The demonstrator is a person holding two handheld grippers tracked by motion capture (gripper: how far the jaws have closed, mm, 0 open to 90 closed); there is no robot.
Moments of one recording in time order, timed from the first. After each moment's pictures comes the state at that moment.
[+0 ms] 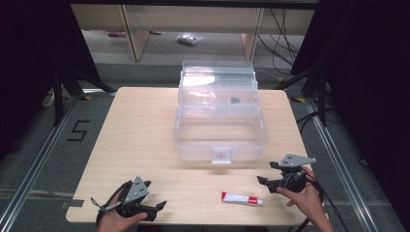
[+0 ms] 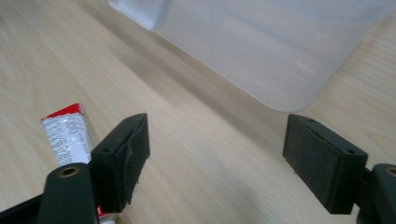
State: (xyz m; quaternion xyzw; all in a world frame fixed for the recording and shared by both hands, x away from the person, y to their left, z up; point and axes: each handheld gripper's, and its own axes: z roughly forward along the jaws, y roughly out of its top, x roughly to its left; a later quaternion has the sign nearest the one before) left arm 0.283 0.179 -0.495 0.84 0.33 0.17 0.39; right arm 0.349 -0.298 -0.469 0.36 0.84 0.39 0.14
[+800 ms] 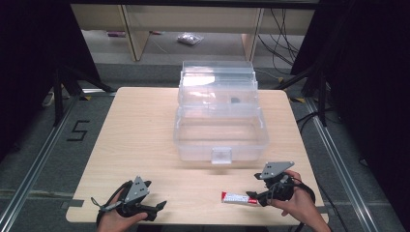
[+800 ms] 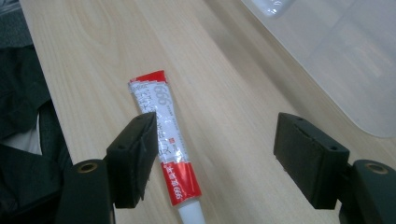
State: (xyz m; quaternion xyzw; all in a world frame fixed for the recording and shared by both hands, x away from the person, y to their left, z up) left arm 0.284 0.180 -0.495 0.85 0.32 0.17 0.39; right arm 0.327 -0.251 -0.451 0.25 0.91 0.32 0.10
